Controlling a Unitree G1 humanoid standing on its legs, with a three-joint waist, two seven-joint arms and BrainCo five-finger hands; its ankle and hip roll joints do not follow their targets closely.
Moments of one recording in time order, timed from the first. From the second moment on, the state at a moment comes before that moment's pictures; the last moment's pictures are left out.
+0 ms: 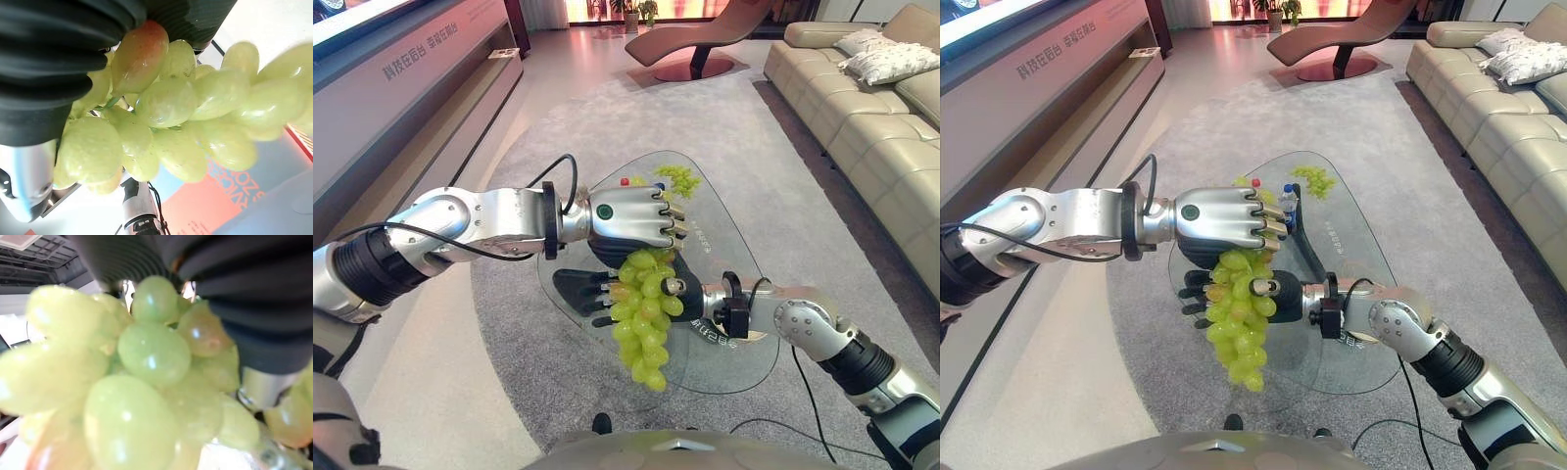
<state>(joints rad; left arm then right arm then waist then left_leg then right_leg) -1.00 1.07 -0.87 -0.30 0.50 -0.50 -0.14 -0.36 -0.68 0.55 -0.25 1.28 0.65 0.58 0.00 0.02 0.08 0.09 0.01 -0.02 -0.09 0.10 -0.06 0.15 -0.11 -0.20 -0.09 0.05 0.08</state>
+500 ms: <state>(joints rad) -1.00 1.05 -0.87 -0.29 0.47 -0.48 -0.19 -0.36 -0.68 0.55 -0.25 1.23 0.65 0.64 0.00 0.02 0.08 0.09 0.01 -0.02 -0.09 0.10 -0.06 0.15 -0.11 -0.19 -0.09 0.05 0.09</state>
